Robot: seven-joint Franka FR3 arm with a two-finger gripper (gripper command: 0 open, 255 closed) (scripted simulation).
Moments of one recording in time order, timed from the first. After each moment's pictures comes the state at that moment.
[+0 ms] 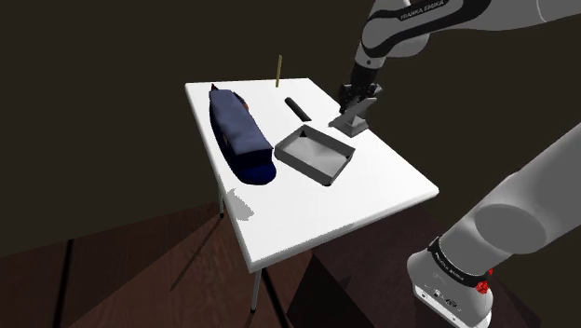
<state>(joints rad) -0.06 -0.07 -0.12 -2.20 0.00 2.13 0.01</state>
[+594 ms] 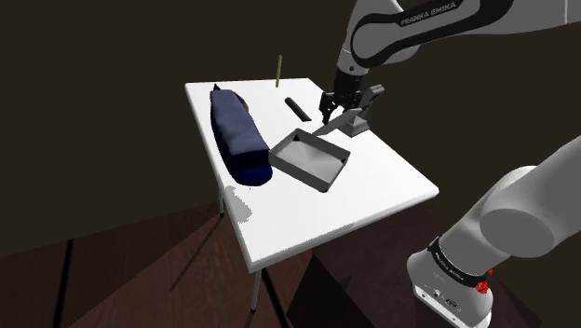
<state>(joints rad) 0.03 -0.17 0.00 -2.31 0.01 2.15 0.22</state>
